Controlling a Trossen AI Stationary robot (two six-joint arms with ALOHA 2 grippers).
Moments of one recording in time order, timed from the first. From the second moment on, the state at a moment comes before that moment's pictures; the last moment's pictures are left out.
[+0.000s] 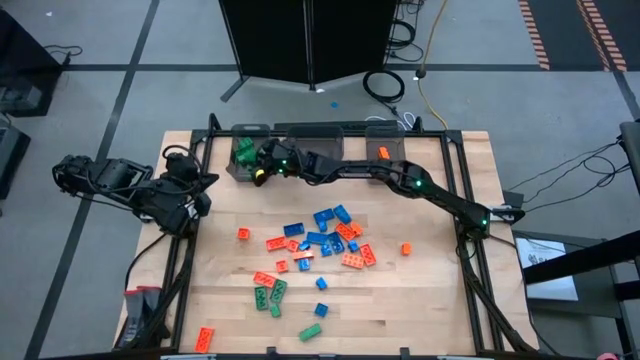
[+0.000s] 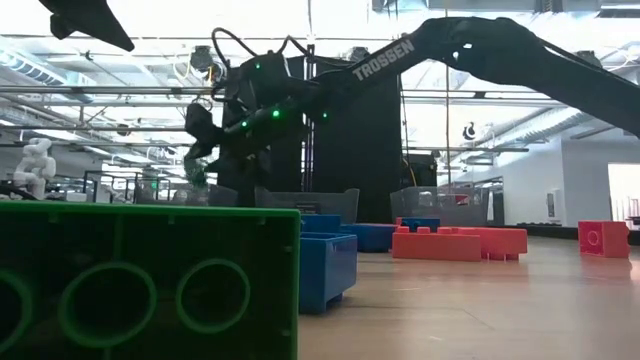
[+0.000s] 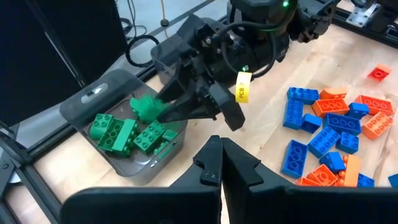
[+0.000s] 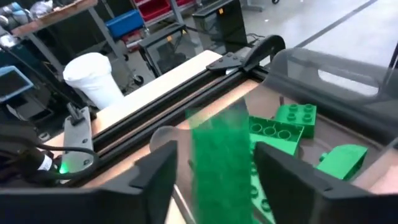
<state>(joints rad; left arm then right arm) -0.33 0.65 1.00 -1.25 -0.74 -0.77 -0.26 2.56 2.13 0.14 0.13 0.43</state>
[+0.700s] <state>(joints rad) -0.33 0.63 1.00 -1.25 -0.71 -0.72 0.00 2.31 2.31 -0.71 -0.32 0.01</state>
